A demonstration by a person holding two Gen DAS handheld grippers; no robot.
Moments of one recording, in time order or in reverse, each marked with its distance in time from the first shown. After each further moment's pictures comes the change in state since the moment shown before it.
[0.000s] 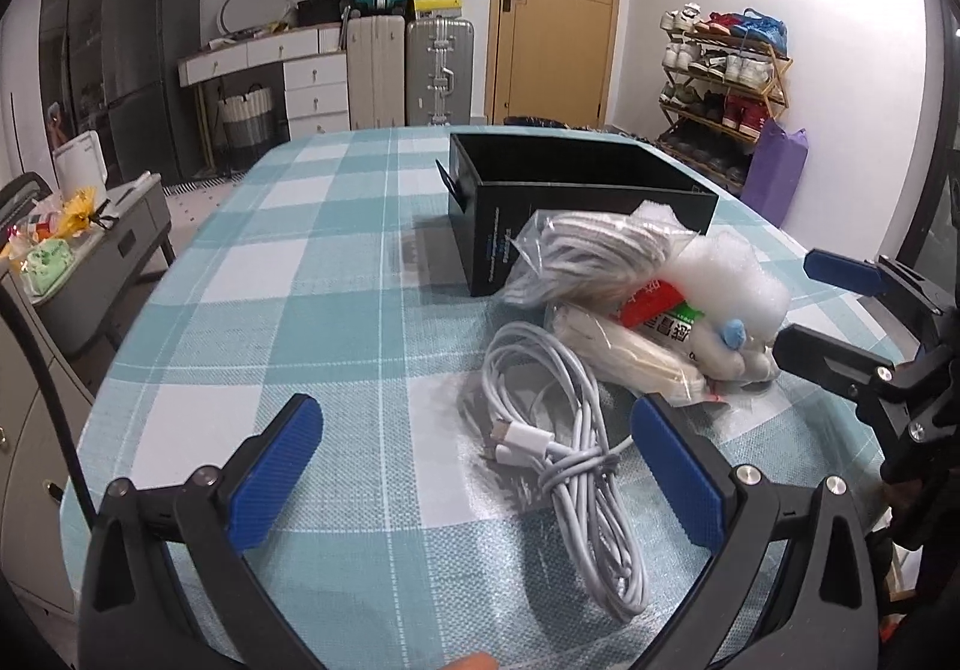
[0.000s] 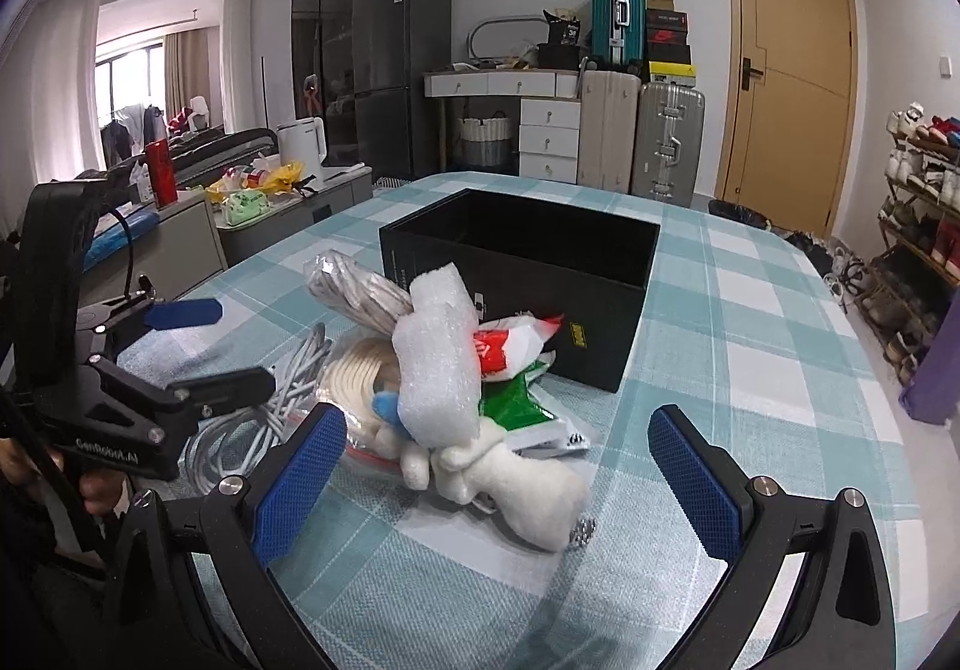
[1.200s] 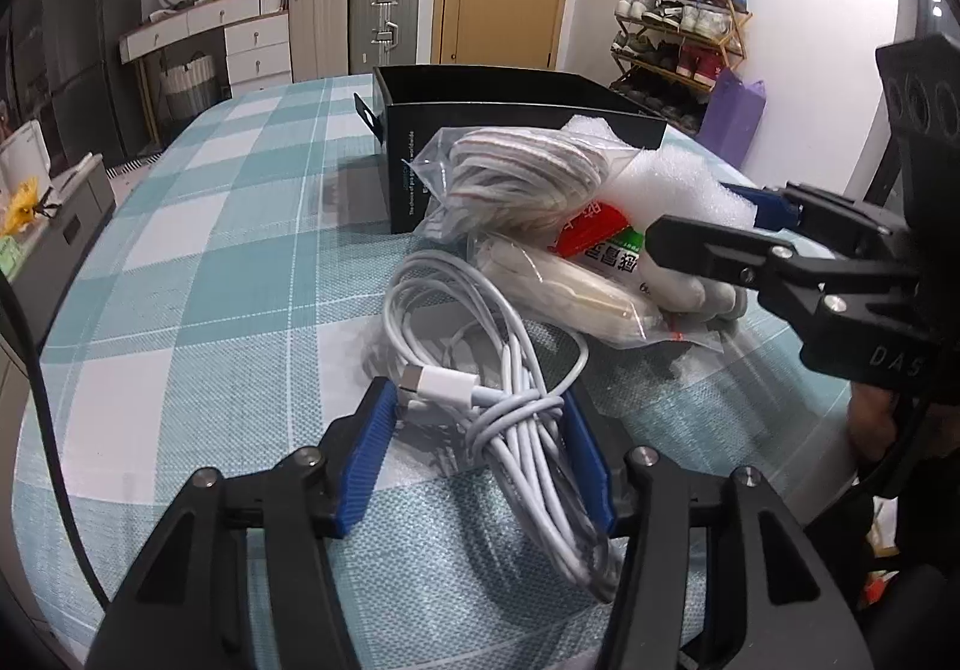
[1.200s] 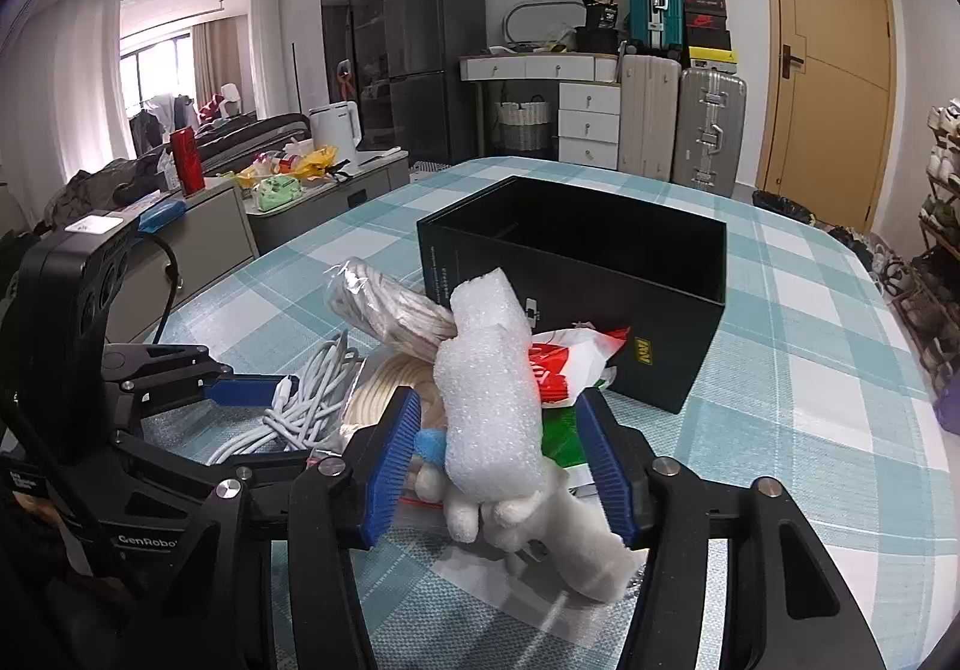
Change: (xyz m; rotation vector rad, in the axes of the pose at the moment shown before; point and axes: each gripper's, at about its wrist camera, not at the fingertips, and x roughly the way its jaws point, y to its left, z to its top) left arm 0.014 -0.020 -0.008 0.054 0.123 -0.120; right arm 0.026 0.007 0.011 -0.012 0.048 0.108
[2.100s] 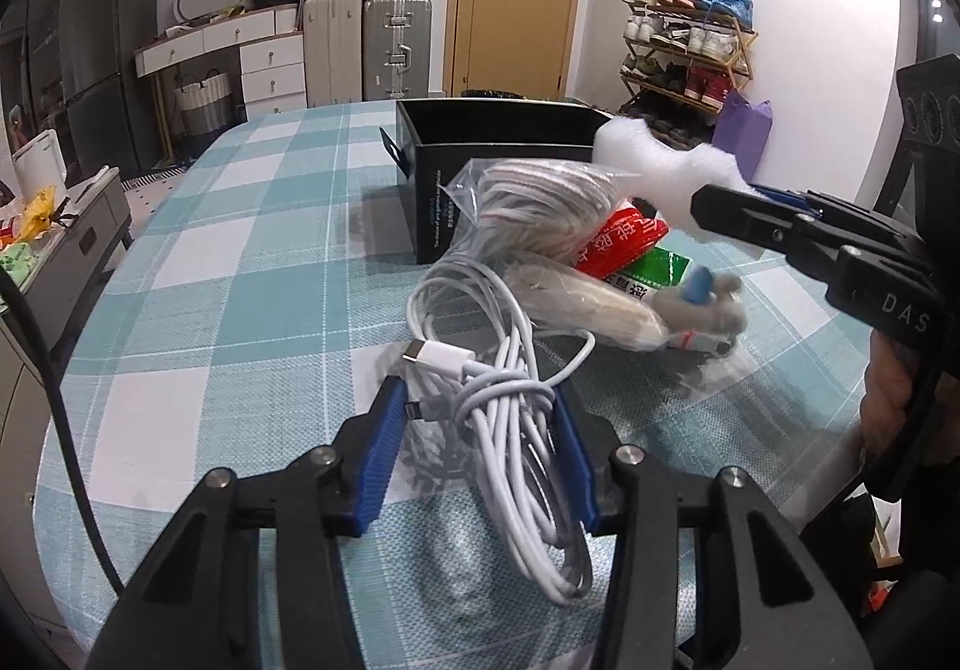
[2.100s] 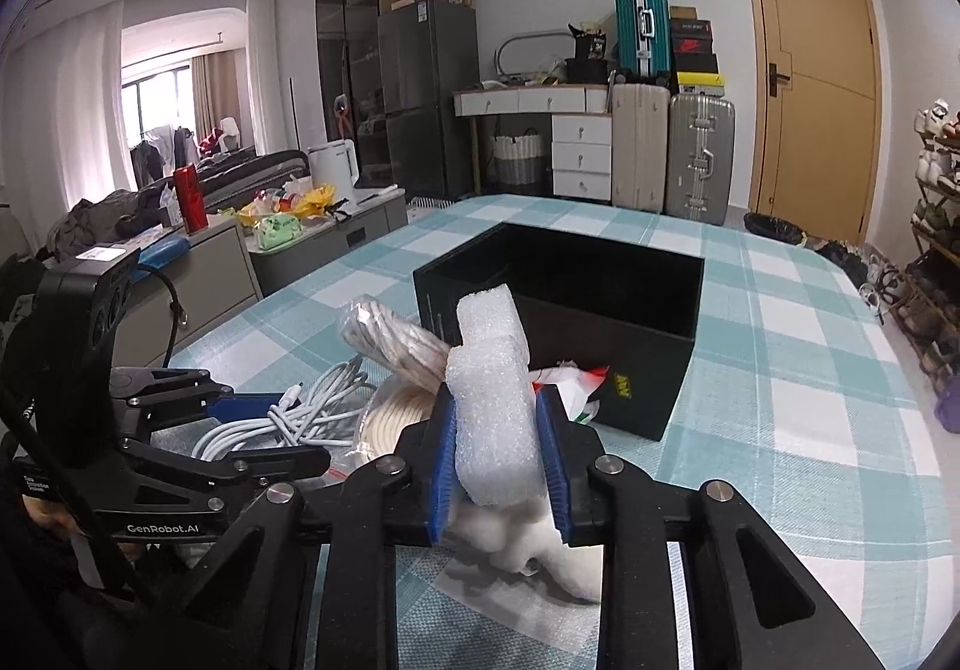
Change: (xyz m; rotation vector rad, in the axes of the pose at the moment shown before) left arm -0.015 0.007 0.003 -0.003 -0.062 0.038; right arm -0.022 -0.007 0.007 0.024 -0.103 -0.007
